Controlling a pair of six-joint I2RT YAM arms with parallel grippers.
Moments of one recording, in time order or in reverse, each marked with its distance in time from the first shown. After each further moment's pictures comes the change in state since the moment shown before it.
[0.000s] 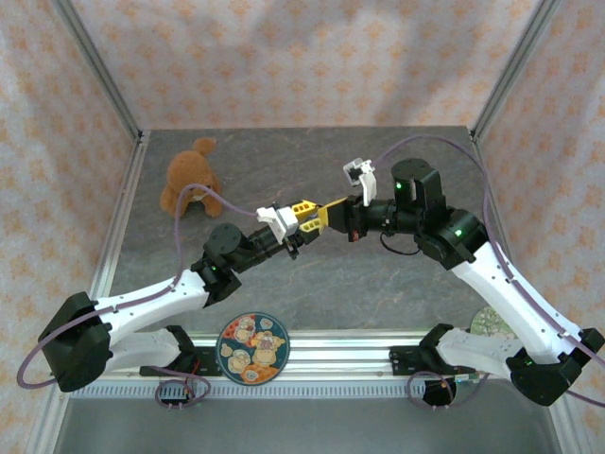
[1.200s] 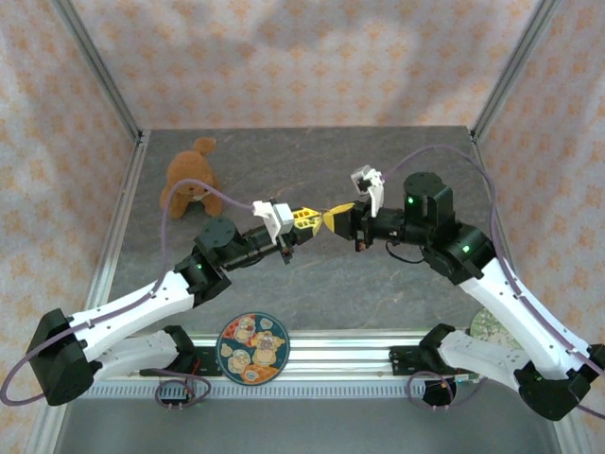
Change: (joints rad) left arm 0.014 -0.114 0.093 -0.309 0.097 -0.099; right arm -0.006 -0.114 -0.132 0.117 0.008 -0.087
